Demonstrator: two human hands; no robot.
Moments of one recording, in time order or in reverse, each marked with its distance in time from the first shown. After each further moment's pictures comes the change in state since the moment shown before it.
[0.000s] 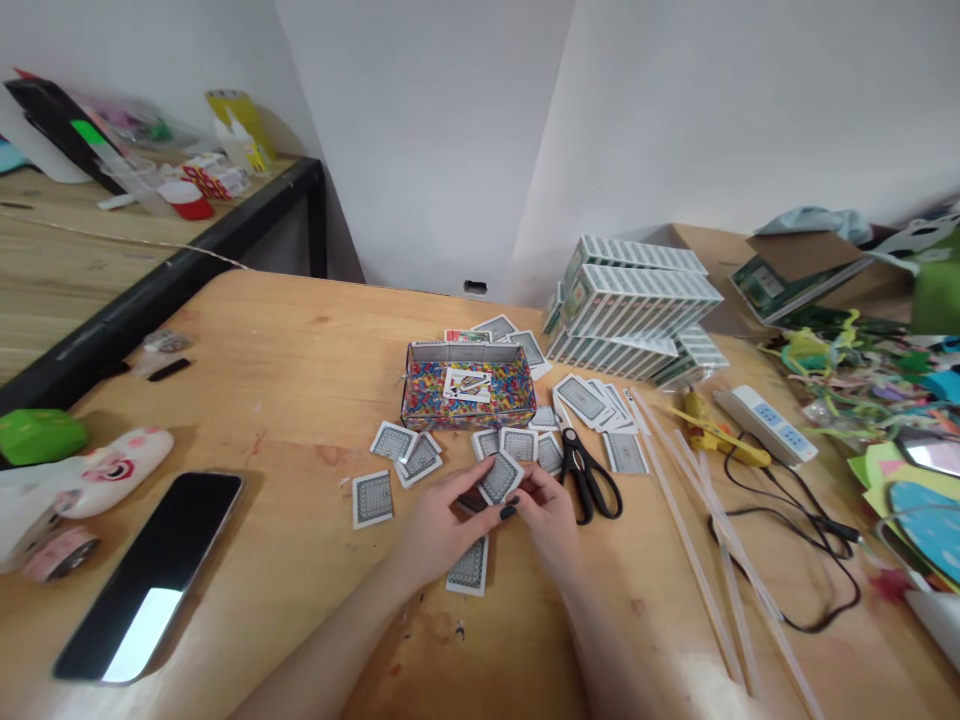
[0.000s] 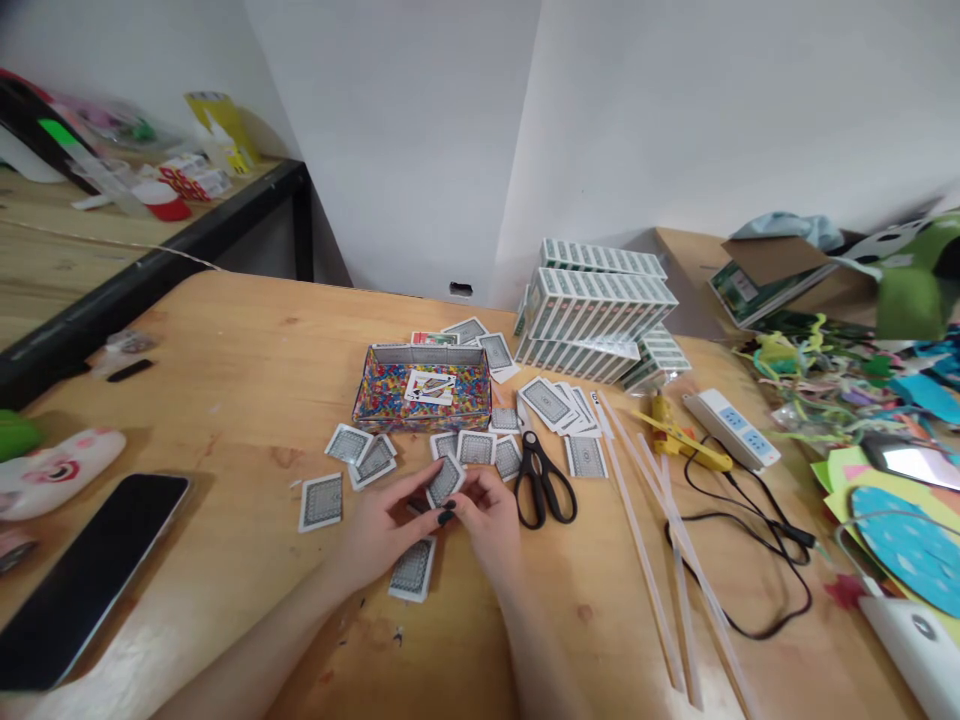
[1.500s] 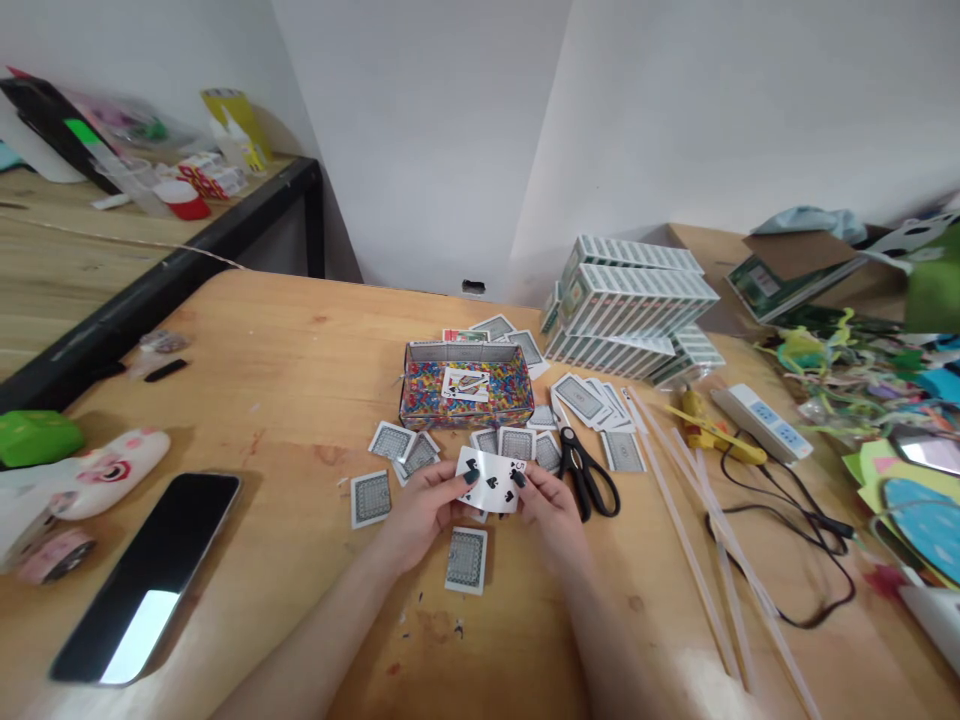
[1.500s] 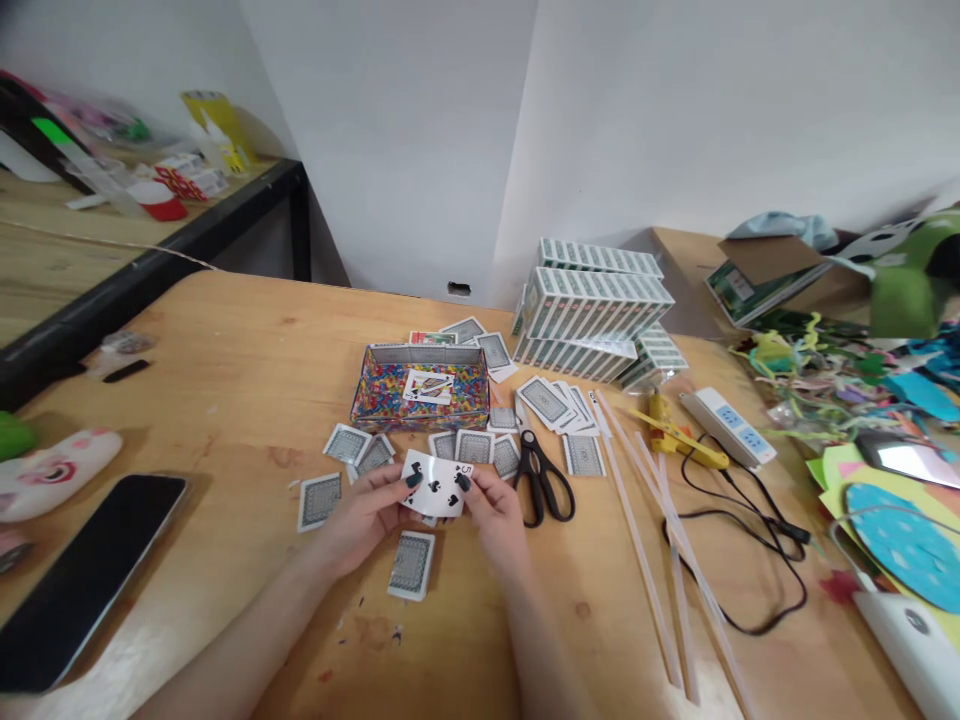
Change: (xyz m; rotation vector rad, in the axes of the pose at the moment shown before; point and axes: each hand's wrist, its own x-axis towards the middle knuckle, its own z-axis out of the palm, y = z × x) left_hand 0.011 -0.001 -0.010 -0.827 -0.047 -0.333; right_hand -0.002 0.003 -0.004 0.263 -0.056 0.136
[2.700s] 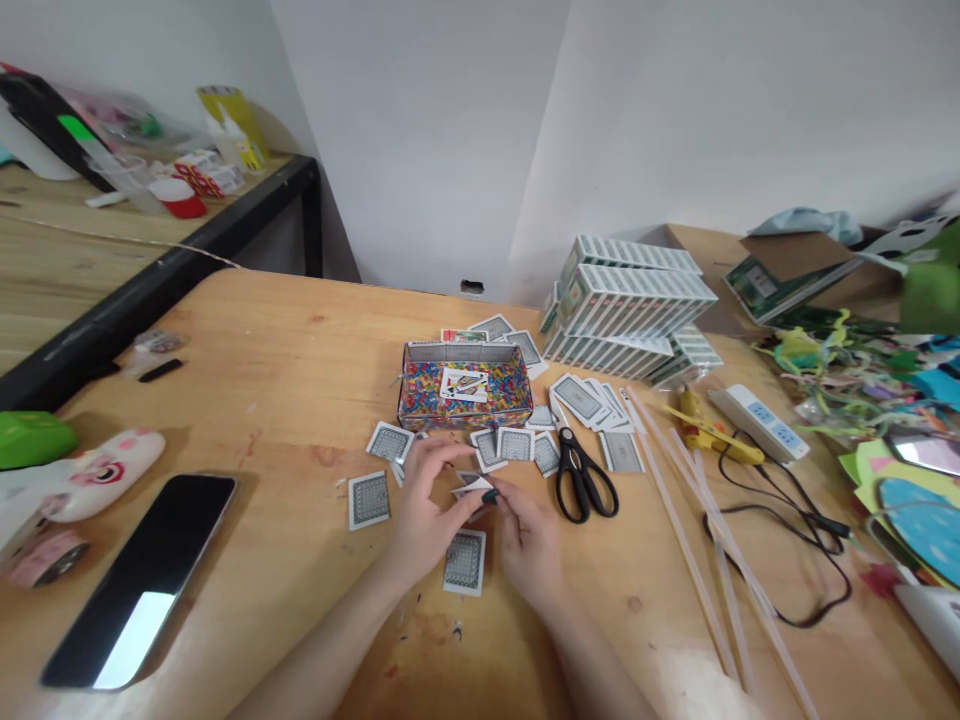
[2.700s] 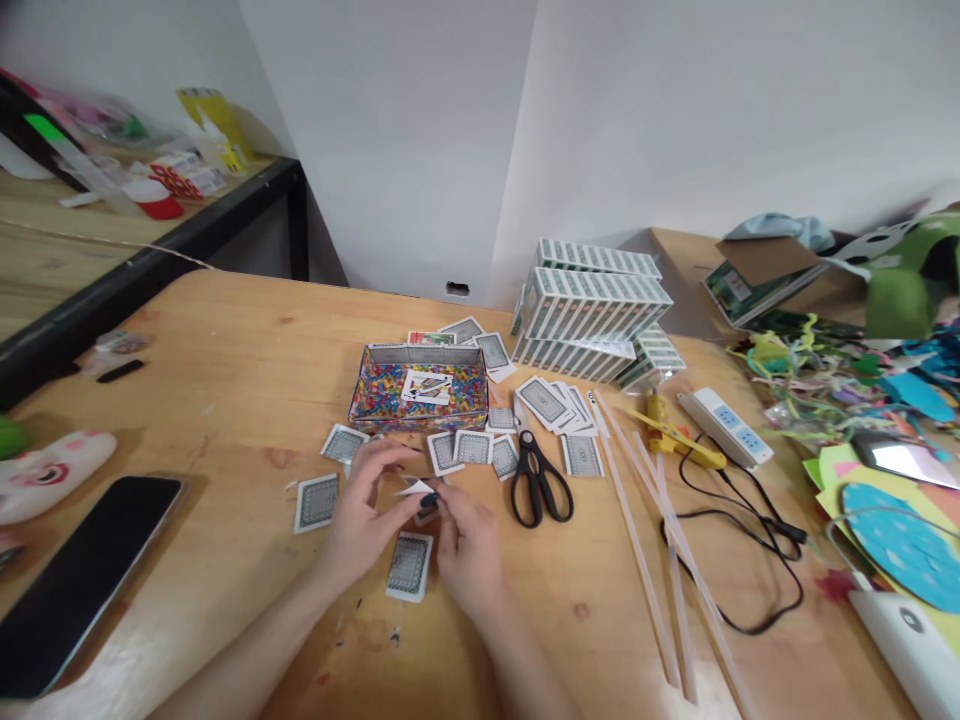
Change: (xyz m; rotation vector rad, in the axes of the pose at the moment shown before) left_hand -0.005 -0.006 -0.001 0.881 0.240 0.748; right_hand -0.016 0.008 0.017 -0.884 -0.011 -0.548
